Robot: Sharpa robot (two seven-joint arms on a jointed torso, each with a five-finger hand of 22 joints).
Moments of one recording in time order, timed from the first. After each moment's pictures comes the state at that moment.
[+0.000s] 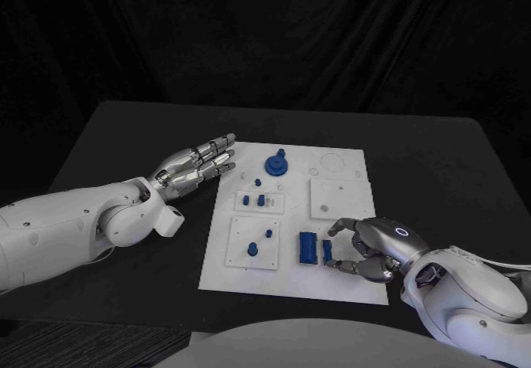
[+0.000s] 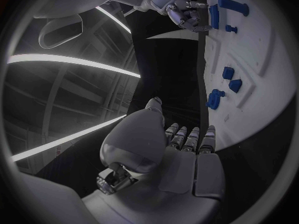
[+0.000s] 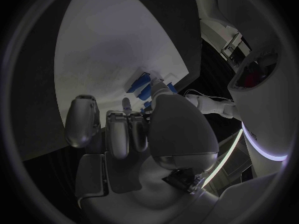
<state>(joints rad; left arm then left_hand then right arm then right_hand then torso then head) 1.19 -0.93 -0.22 1.46 -0.27 0.13 0.55 1.39 0.26 -0.23 0.26 0.45 0.08 0.01 0.02 0.02 0.00 0.07 0.01 0.00 0.00 0.15 0.00 0.00 0.16 0.02 0.25 0.01 0.01 1.02 -1.18 -0.25 2.11 -1.71 -0.50 -0.51 1.26 -0.09 0.06 0.29 0.13 0.44 0.09 0.65 0.10 1.46 -0.01 1.57 1.31 1.47 -0.08 1.57 1.31 0.07 1.46 0.03 1.21 1.31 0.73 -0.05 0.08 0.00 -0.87</state>
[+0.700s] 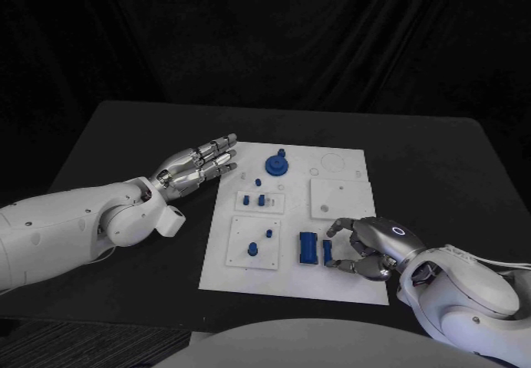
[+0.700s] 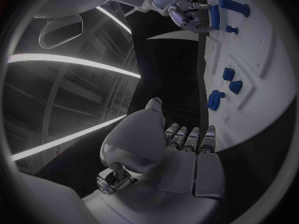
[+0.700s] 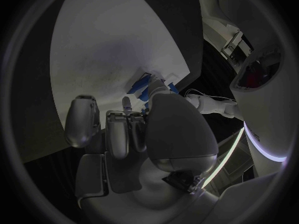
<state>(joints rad) 1.19 -0.92 -0.22 1.46 -0.27 0.13 0.55 1.40 0.26 -0.23 0.26 0.45 0.08 0.01 0.02 0.02 0.00 0.07 0.01 0.00 0.00 0.15 0.00 0.00 0.16 0.02 0.26 0.01 0.01 1.02 -1.16 -0.25 2.09 -1.70 -0.51 -0.52 1.33 -0.09 0.06 0.29 0.06 0.46 0.09 0.67 0.09 1.47 -0.01 1.57 1.31 1.46 -0.07 1.57 1.31 0.07 1.46 0.03 1.21 1.31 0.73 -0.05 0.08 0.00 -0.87</state>
